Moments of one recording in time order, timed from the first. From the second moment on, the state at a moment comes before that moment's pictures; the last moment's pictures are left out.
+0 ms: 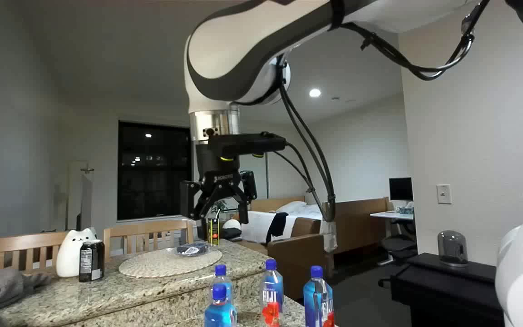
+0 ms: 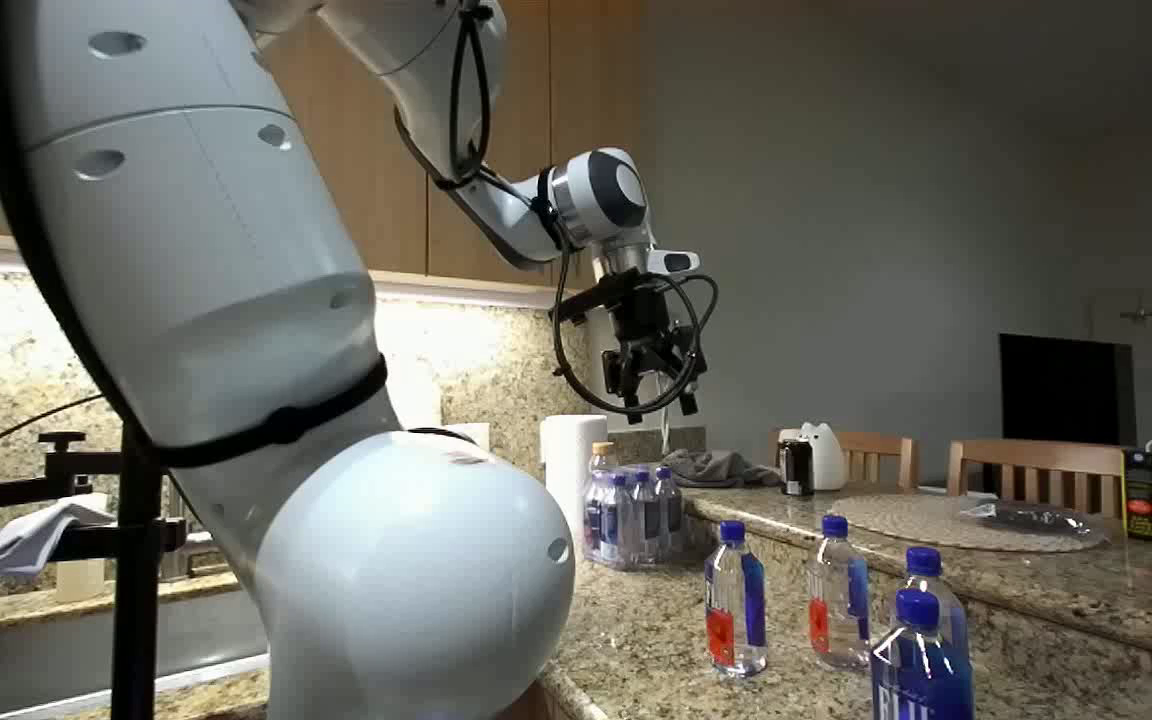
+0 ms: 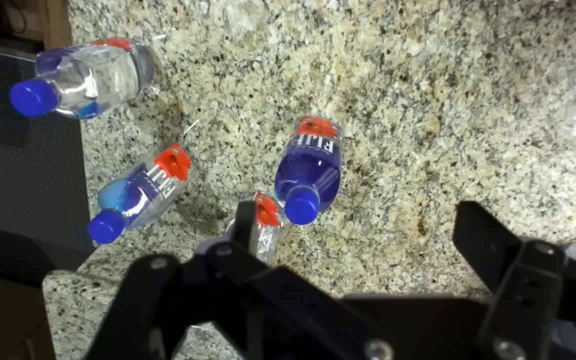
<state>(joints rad) 0.06 -0.46 0.37 -2.26 -0.04 1.90 0.40</state>
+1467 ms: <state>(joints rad) 0.01 -0.31 0.14 -2.12 -0.10 2.03 0.33</state>
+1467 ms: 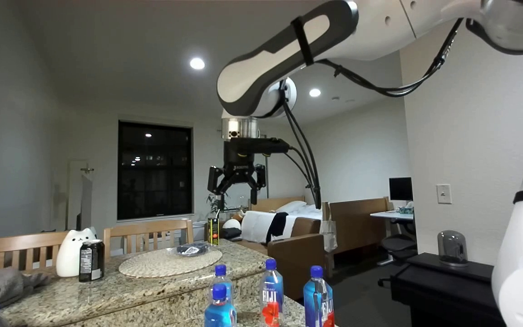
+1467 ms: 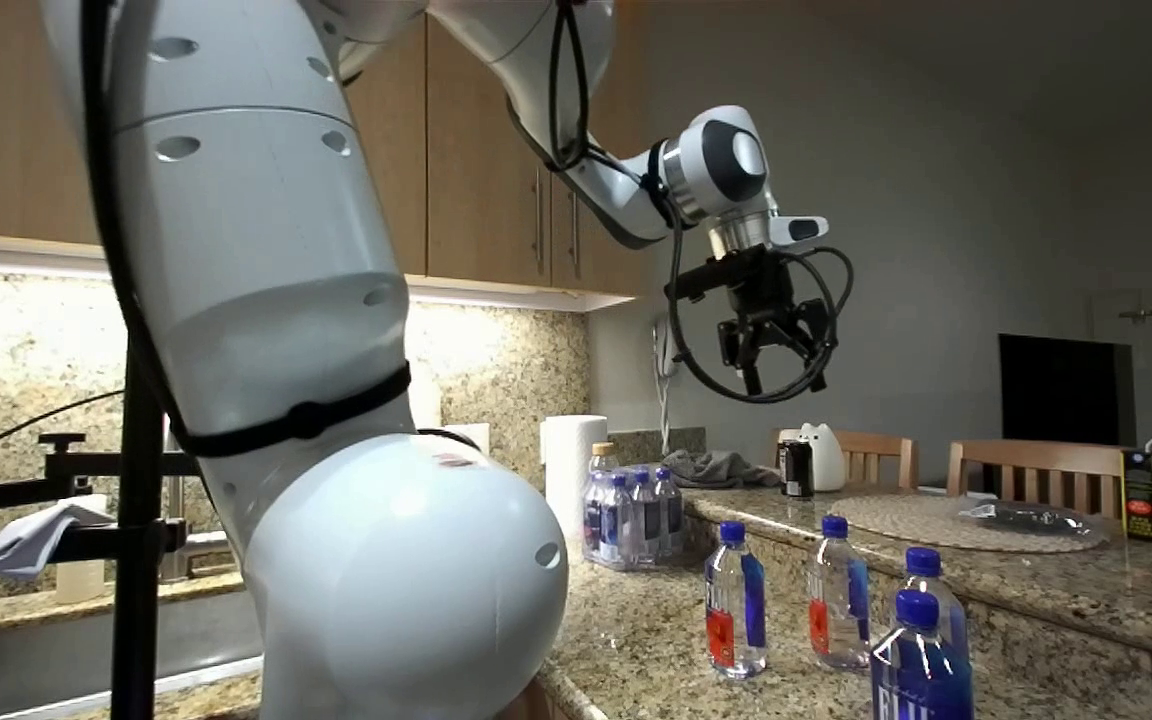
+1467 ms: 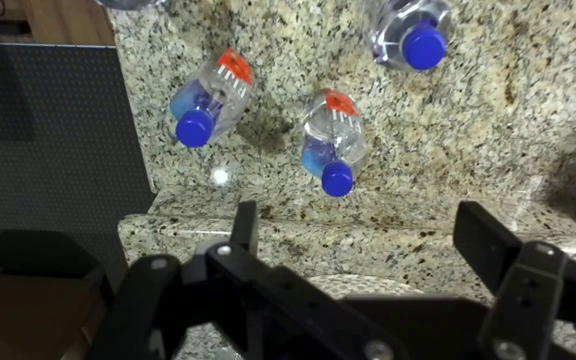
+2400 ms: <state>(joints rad) 0.01 -0.15 0.03 -1.98 -0.08 2.00 0.17</state>
